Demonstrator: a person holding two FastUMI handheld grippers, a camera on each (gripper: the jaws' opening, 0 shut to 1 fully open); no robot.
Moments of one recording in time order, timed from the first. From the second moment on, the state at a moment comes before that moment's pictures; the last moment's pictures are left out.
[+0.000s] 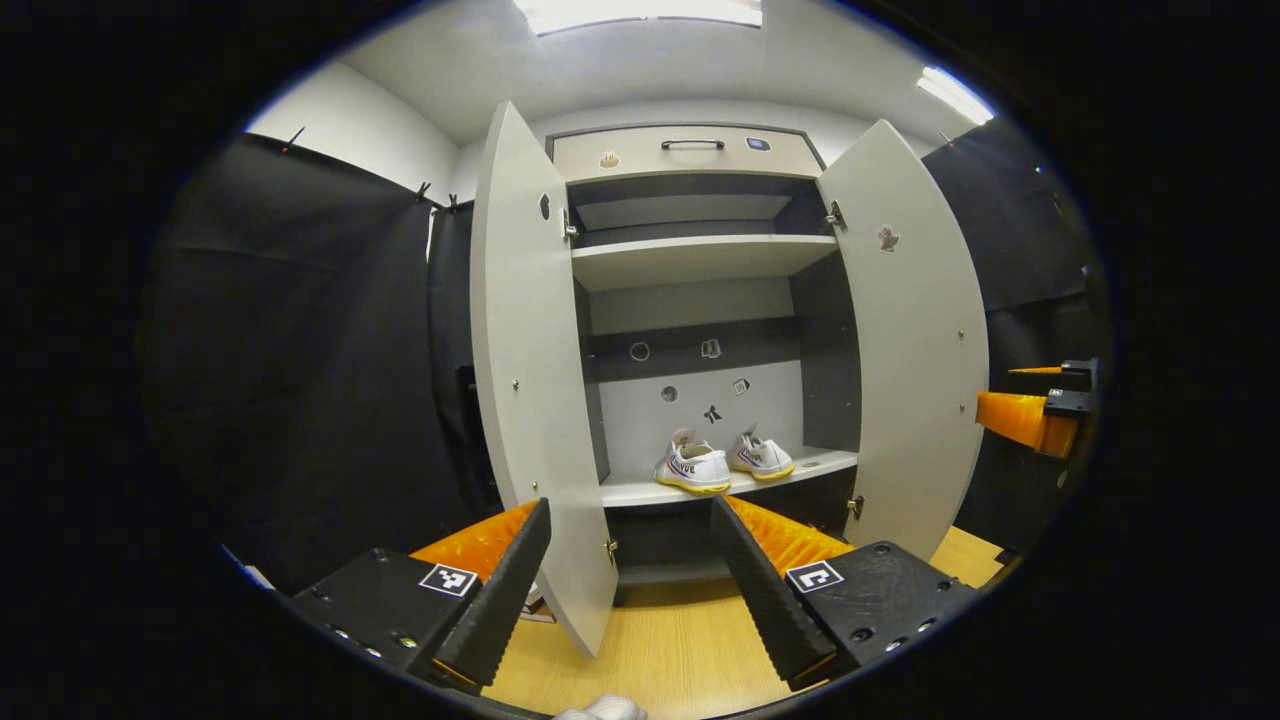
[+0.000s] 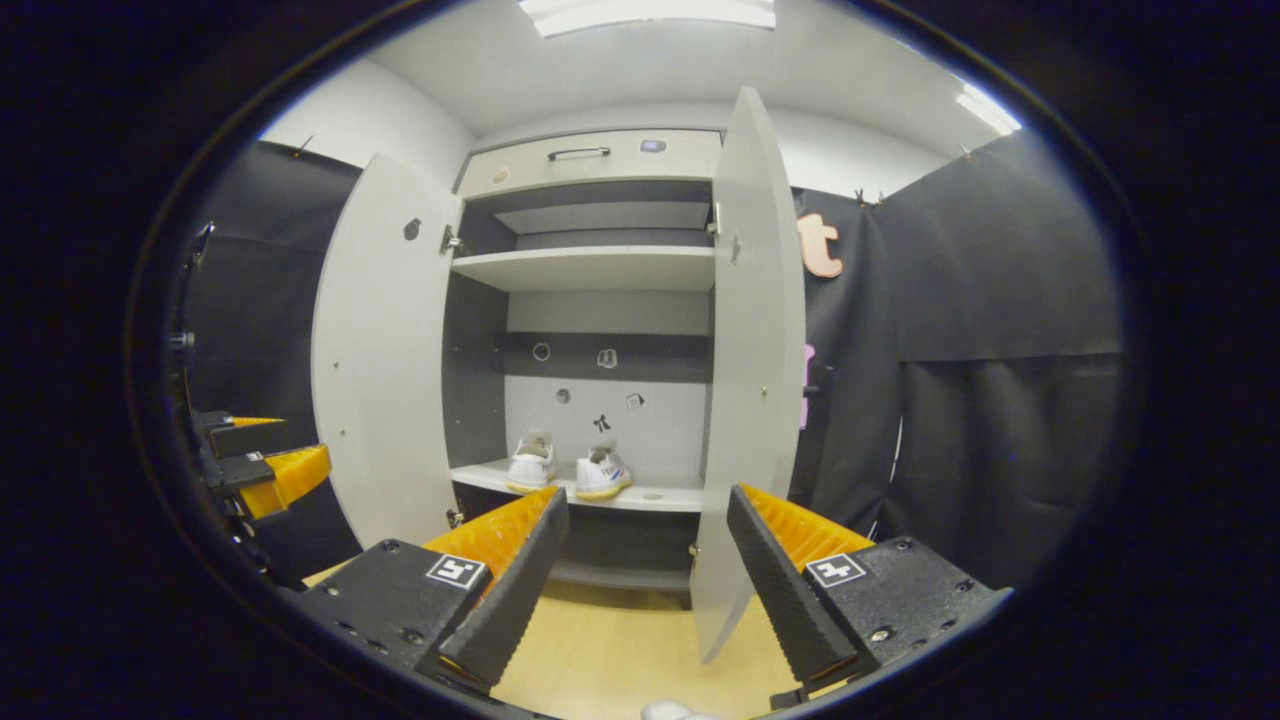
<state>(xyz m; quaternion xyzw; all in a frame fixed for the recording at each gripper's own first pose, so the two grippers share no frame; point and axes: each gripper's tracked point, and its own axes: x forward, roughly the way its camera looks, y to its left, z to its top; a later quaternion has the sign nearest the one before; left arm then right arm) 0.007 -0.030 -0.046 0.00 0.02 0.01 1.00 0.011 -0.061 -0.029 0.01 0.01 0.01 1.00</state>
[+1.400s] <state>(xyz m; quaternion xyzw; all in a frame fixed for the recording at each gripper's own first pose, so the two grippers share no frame) 0.036 -0.074 -0.046 -0.01 0.03 0.01 1.00 0.087 -0.158 -0.026 -0.02 0.03 -0.02 1.00</state>
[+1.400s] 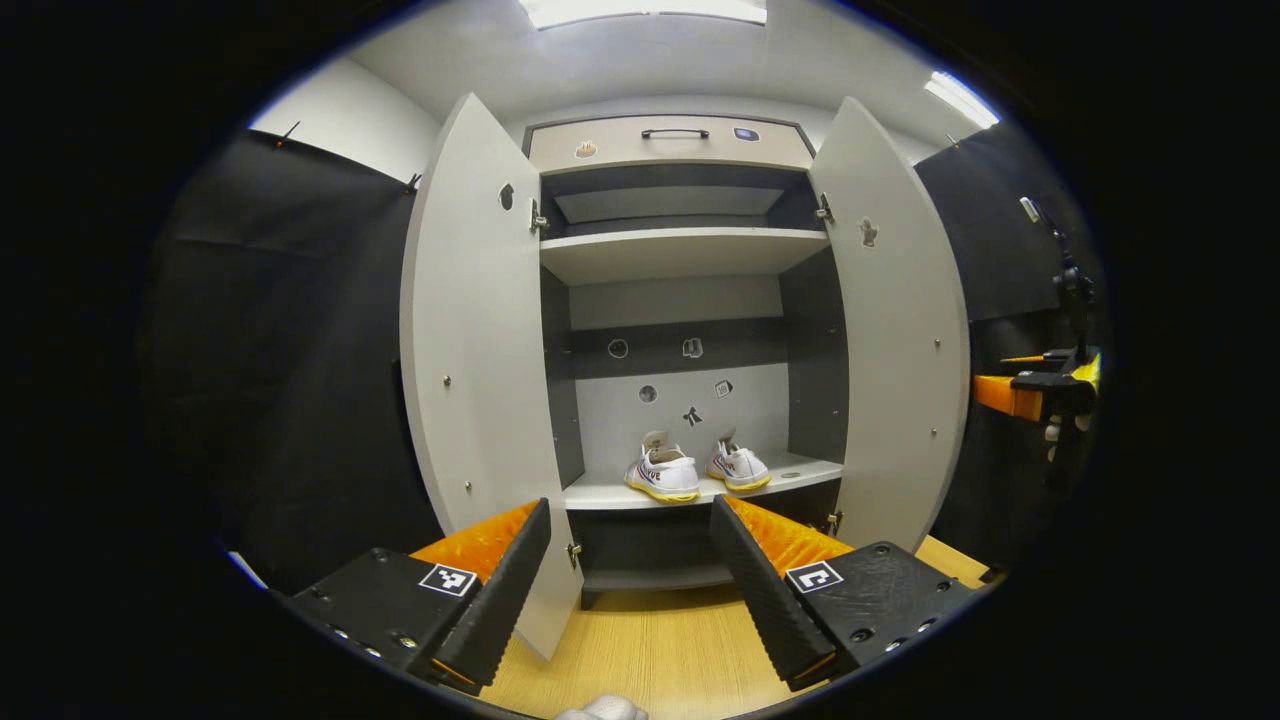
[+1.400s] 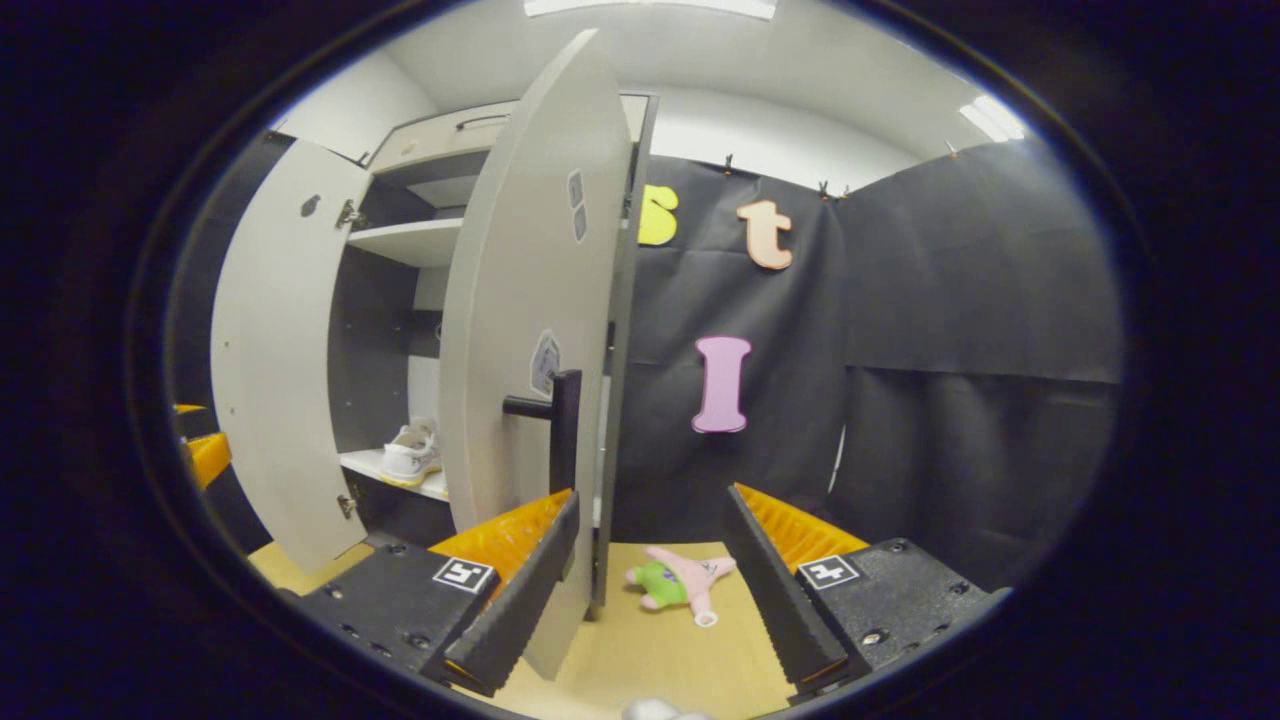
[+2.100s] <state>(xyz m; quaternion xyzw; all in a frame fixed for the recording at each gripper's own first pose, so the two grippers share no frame) 0.027 -0.037 -0.041 -0.01 0.03 0.04 1.00 0.103 -0.030 -0.015 0.01 0.01 0.07 1.00</state>
